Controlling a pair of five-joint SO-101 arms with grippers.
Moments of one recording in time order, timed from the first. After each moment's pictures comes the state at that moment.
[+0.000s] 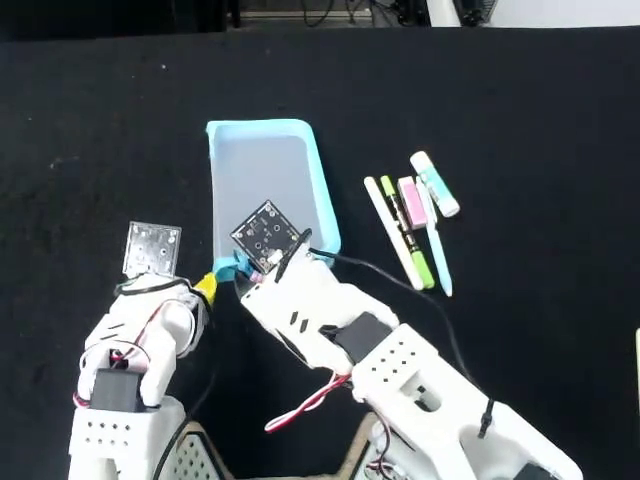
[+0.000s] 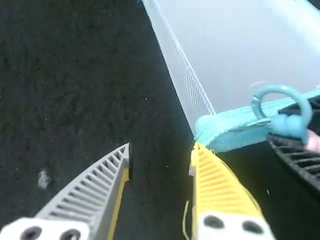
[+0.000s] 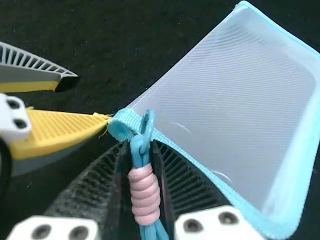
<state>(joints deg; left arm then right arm) -1.1 -95.0 87.7 54.7 -5.3 -41.7 -44.6 69.6 23.1 5.8</state>
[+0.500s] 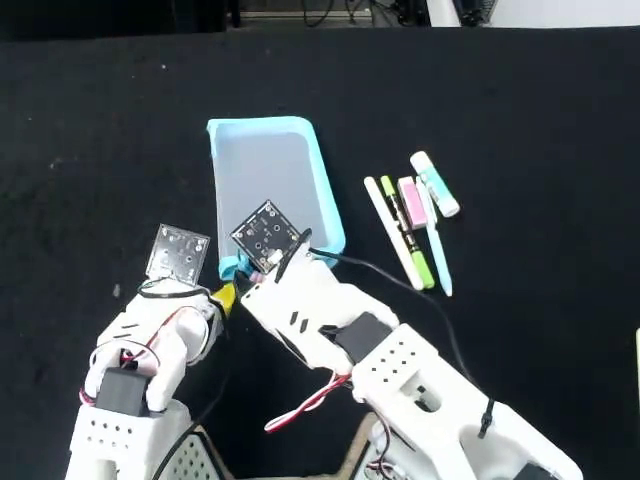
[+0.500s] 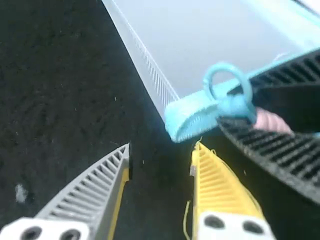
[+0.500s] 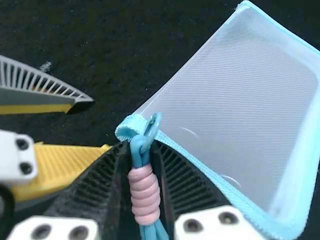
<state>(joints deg) 5.5 -95.0 86.0 57.6 -7.8 -41.6 -44.6 69.6 23.0 5.8</state>
